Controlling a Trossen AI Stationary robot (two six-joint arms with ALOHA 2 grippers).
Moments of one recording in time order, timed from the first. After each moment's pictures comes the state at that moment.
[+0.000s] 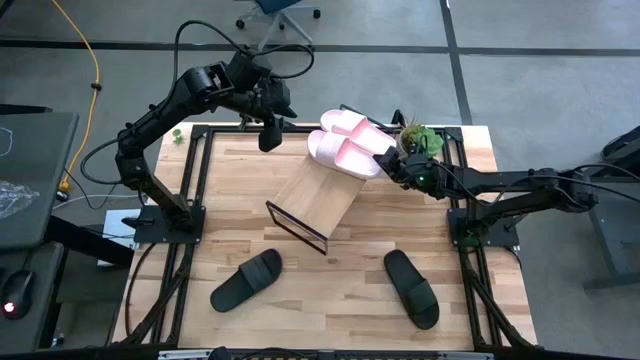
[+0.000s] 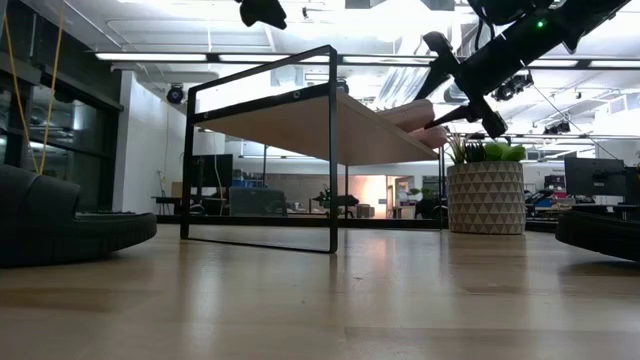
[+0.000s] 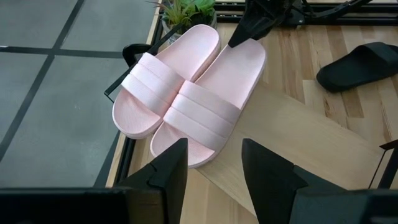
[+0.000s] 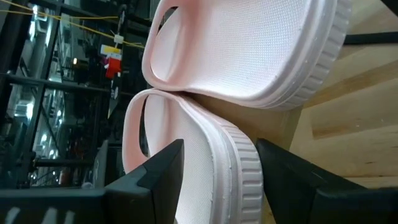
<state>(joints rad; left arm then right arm) 0.64 1.59 1.97 -1.16 0.24 0.35 -0.20 1.05 0.60 -0.01 0.48 1.49</state>
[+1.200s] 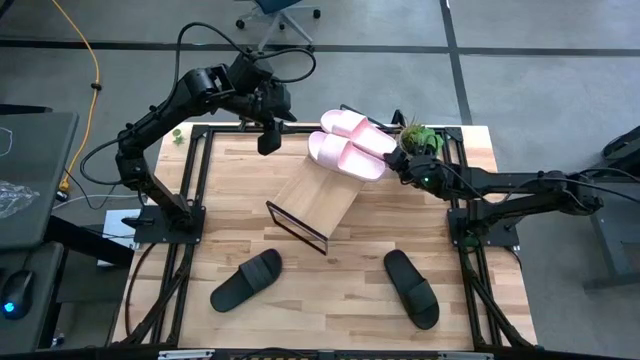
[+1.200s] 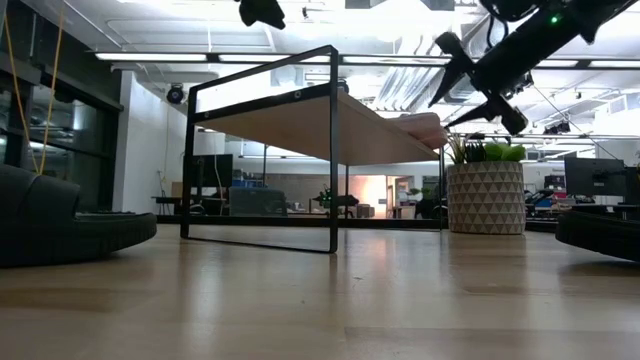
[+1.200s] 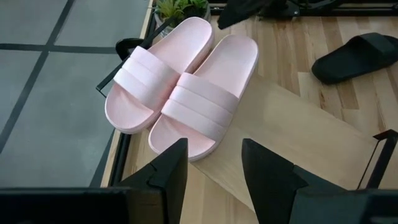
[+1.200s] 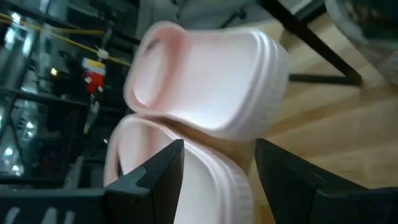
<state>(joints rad) 0.62 1.59 1.97 -1.19 0.24 0.36 -0.20 0.96 0.60 -0.16 0.59 1.46</state>
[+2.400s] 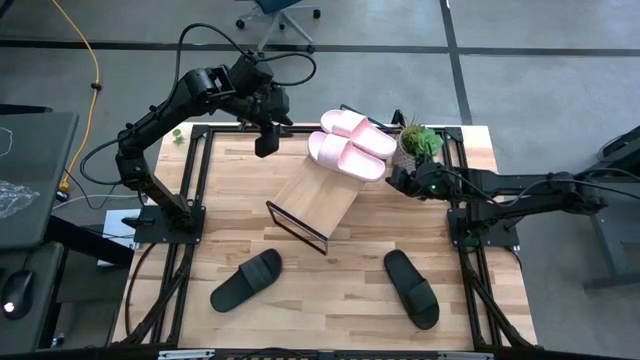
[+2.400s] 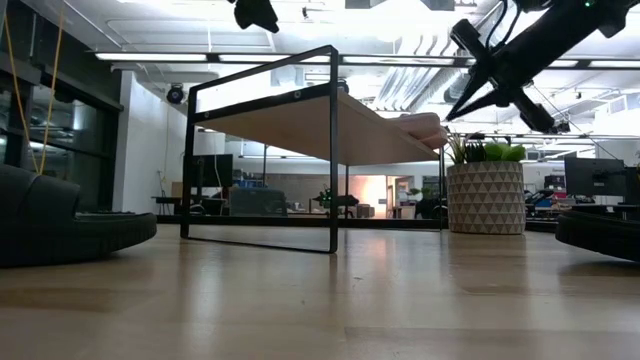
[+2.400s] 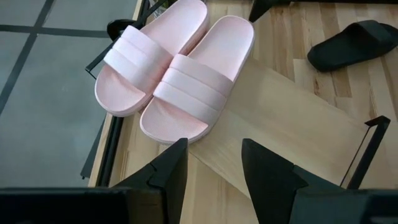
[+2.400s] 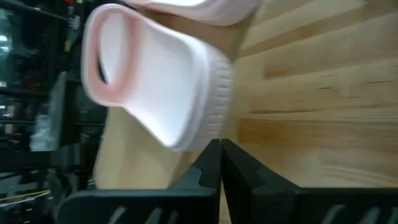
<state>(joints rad) 0.62 1.59 1.97 -1.25 0.24 0.35 -0.12 0.88 0.60 -0.33 0.32 1.43</state>
